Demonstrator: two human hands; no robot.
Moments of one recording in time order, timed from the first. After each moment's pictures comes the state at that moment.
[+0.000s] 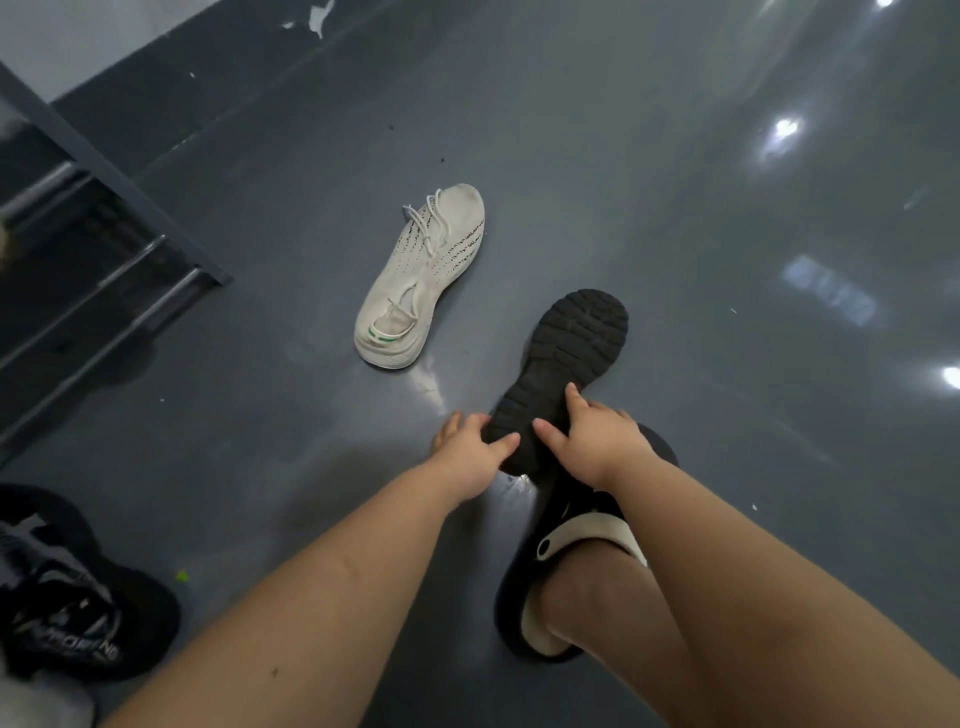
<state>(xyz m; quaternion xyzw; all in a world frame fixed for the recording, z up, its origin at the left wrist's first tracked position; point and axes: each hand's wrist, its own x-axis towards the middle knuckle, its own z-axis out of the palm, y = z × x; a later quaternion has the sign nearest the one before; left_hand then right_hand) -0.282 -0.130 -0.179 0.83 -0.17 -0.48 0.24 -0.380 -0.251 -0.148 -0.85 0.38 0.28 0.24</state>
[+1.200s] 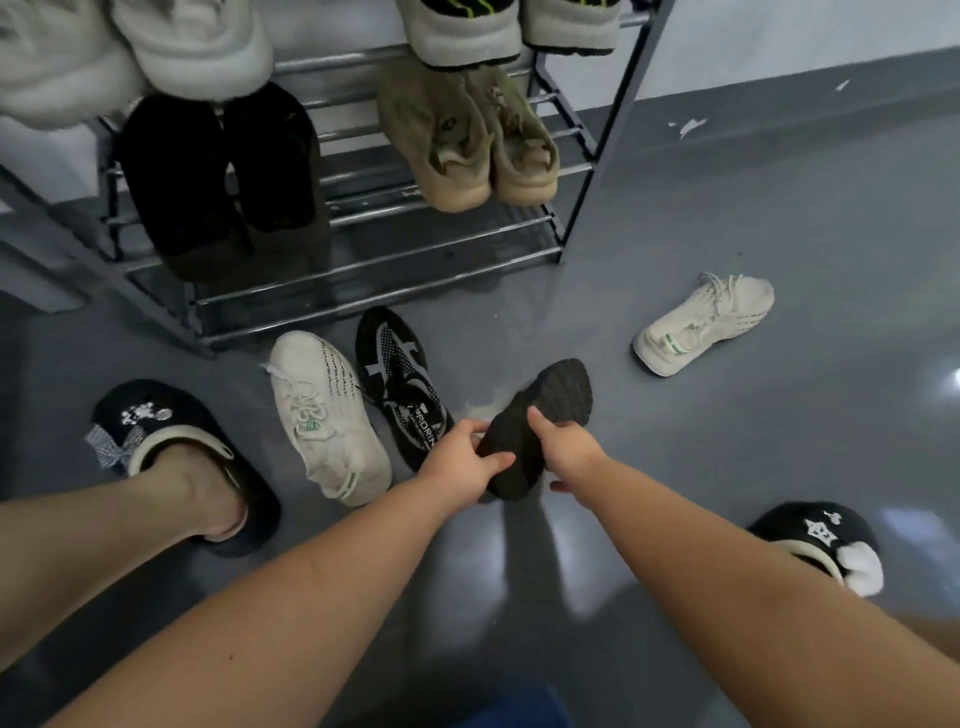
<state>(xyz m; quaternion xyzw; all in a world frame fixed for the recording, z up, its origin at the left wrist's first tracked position) -0.251 0.182 -0.103 0.80 0.07 -0.35 0.48 -0.264 0.048 -0.086 -0.71 0.41 0.26 0.51</state>
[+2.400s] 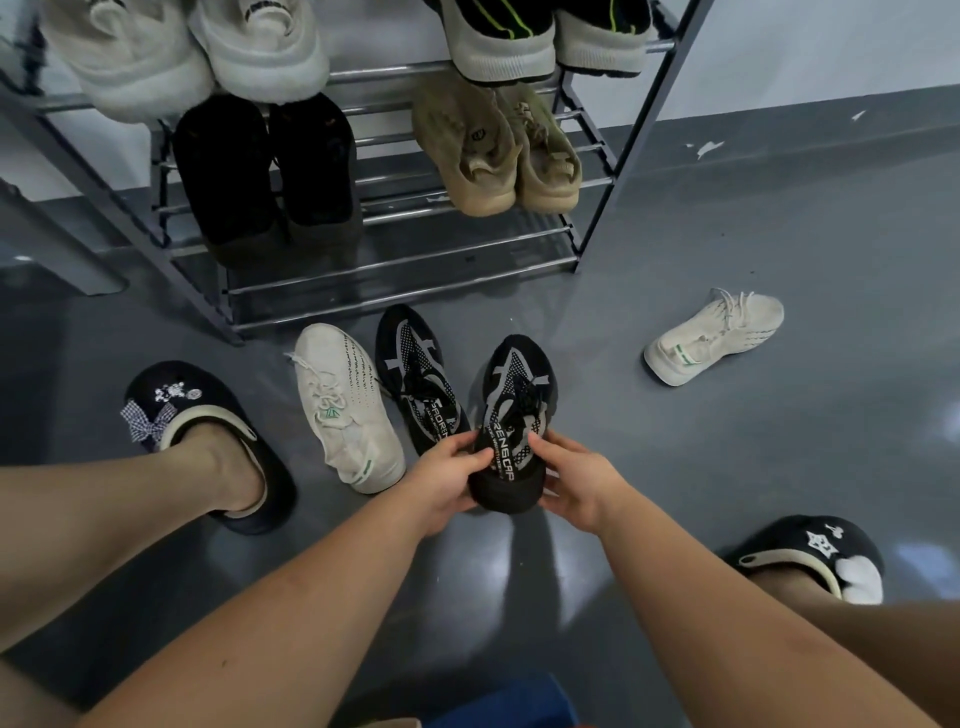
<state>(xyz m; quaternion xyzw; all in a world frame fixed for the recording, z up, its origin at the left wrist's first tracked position) -0.269 0.210 -0.094 0.56 0.25 -0.39 0.68 -0.298 0.058 -0.080 -0.46 0.40 0.23 0.76</state>
